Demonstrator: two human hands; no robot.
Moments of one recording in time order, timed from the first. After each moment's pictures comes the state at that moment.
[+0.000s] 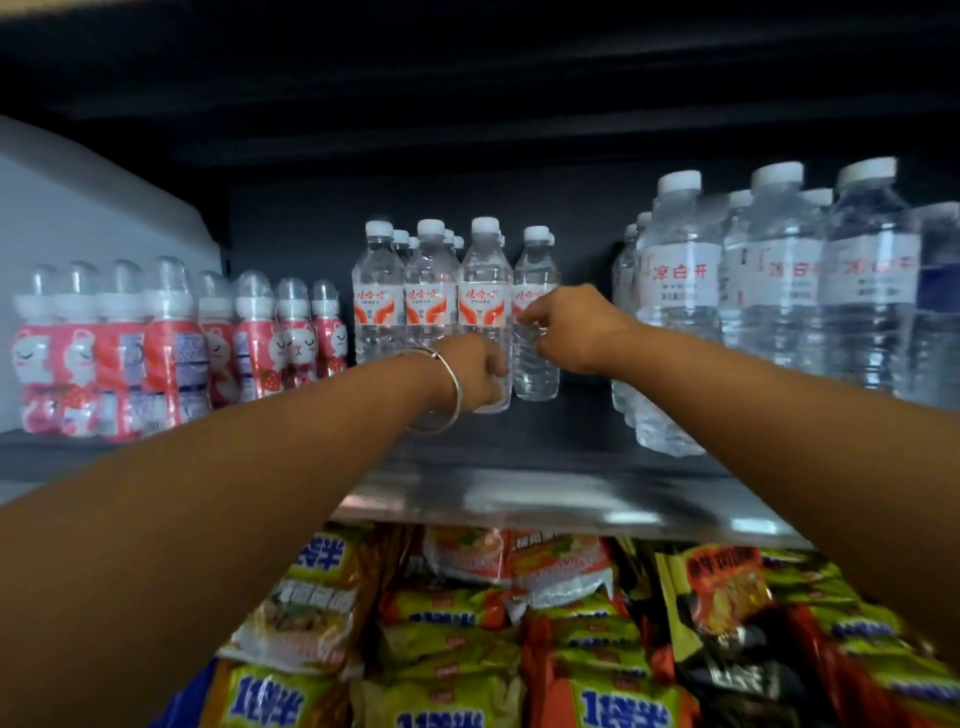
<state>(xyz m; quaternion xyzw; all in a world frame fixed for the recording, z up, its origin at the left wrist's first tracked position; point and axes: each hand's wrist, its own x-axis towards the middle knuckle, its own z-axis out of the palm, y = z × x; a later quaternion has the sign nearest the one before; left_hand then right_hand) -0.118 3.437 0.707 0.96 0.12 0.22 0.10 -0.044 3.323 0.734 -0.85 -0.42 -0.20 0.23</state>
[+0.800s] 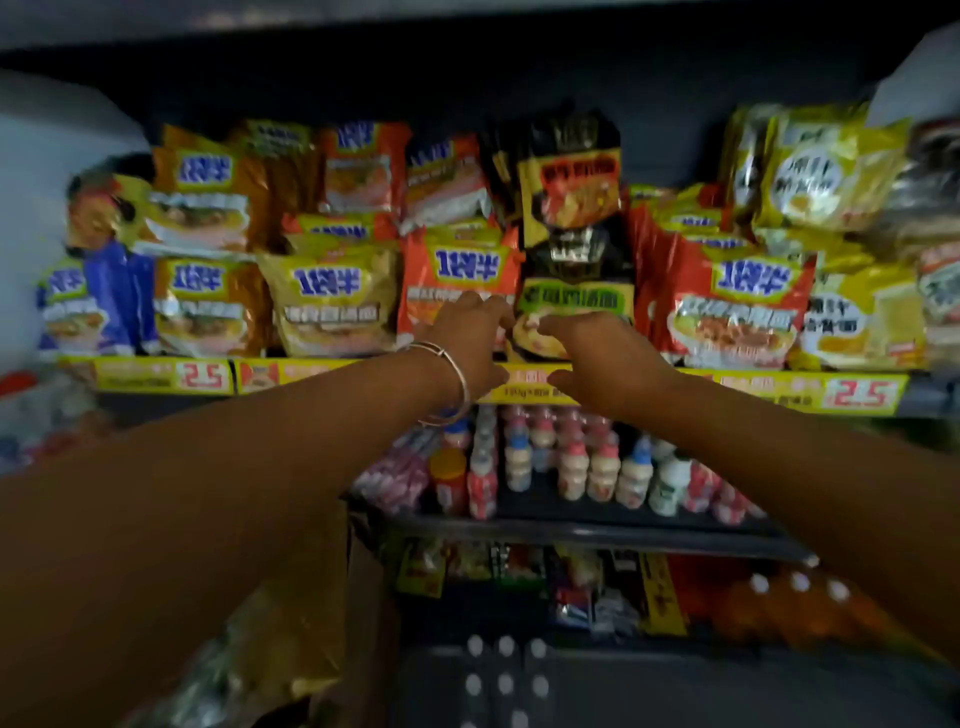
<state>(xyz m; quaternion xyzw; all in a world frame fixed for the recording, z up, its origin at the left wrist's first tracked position) -0.193 3.202 0.392 0.98 0.14 0.08 0.13 -0.118 3.067 0.382 -0.88 -0.45 -0.06 0.10</state>
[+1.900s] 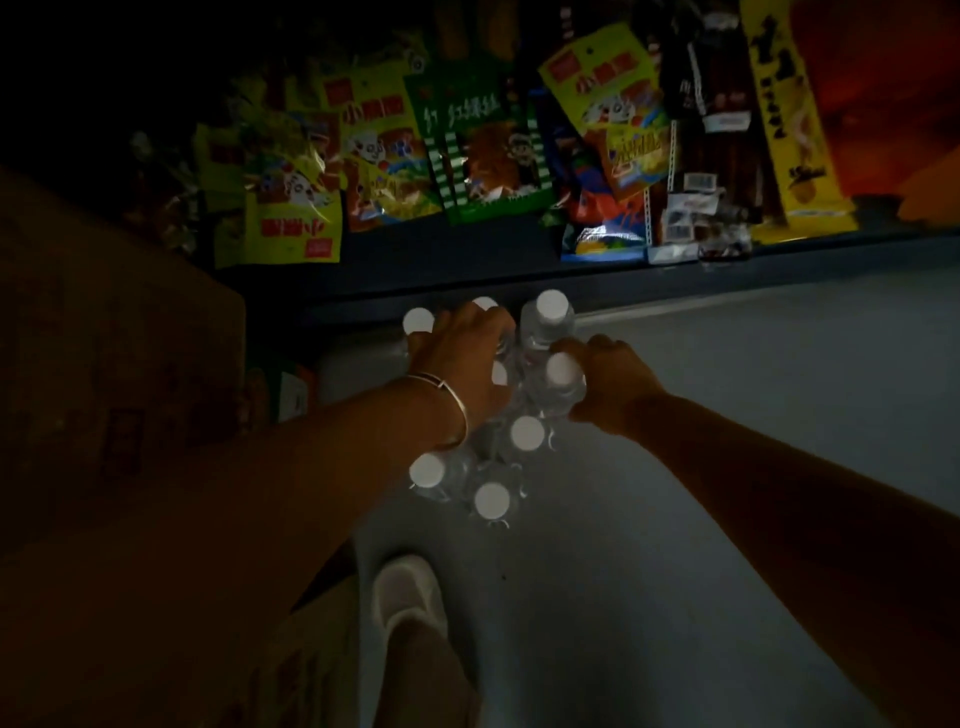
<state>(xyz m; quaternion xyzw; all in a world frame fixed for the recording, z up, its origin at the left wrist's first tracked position) -0.197 3.201 -0.307 0.94 0.15 -0.22 0.20 -0.128 3.056 -0.371 -0.90 -0.25 0.34 0.08</state>
